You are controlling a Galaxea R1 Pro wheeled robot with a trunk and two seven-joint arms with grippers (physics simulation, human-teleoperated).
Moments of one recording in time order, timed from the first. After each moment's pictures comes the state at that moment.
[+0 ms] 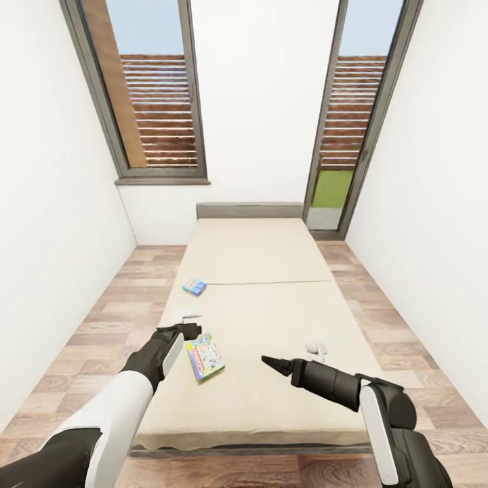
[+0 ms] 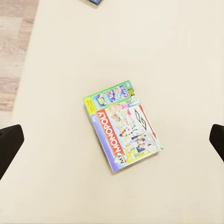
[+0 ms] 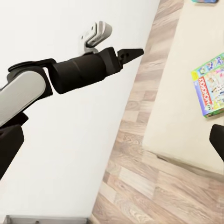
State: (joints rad) left arm -0.87 -0.11 0.07 -0.50 -0.01 0.38 0.15; right arm -0.26 0.11 -0.15 -1.60 -0.21 1.00 0.80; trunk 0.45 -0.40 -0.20
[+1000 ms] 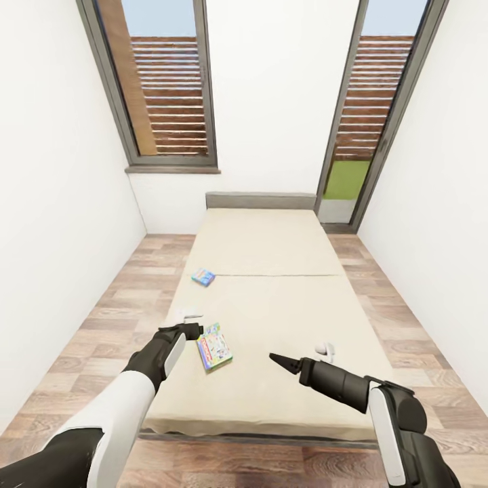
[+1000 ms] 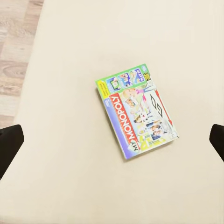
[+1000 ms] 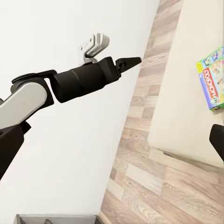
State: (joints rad) left arm -0.87 -0.12 0.07 -0.50 -0.01 0.38 0.15; right arm -0.25 0.11 -0.21 -1.60 -0.21 1.01 0.84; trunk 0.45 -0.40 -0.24
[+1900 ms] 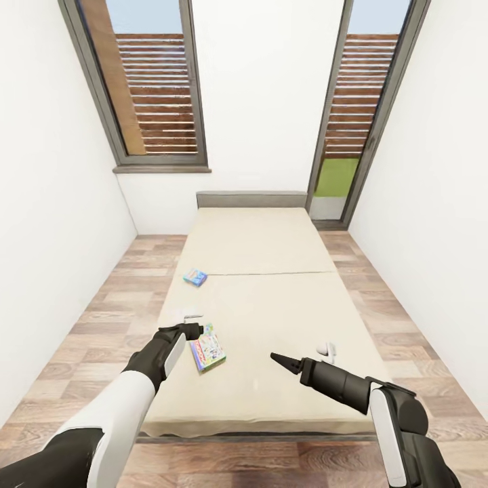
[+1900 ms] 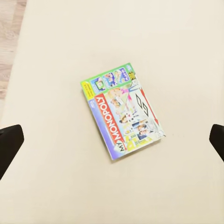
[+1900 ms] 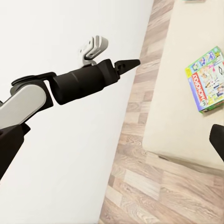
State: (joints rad) left arm -0.87 -0.12 0.07 -0.50 -0.01 0.38 0.15; right arm -0.25 0.12 -0.22 -1.60 -0.21 1.00 0.84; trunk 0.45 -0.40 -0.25
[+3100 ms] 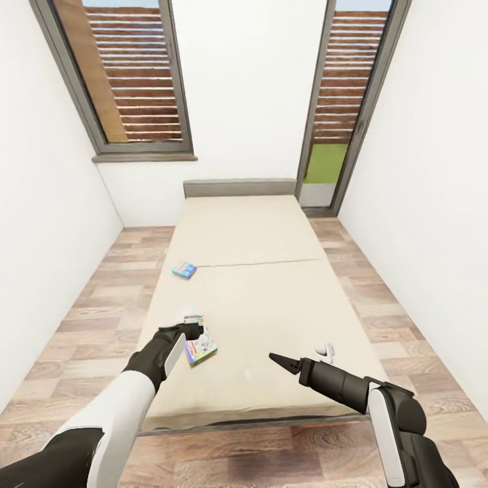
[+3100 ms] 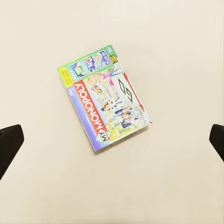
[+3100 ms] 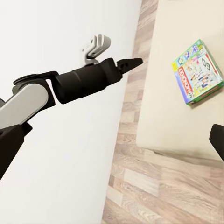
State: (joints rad) left arm -0.87 -0.12 0.07 -0.50 -0.01 0.38 0.15; right arm -0.25 0.12 -0.22 -1.60 -0.21 1.00 0.84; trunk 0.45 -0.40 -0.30
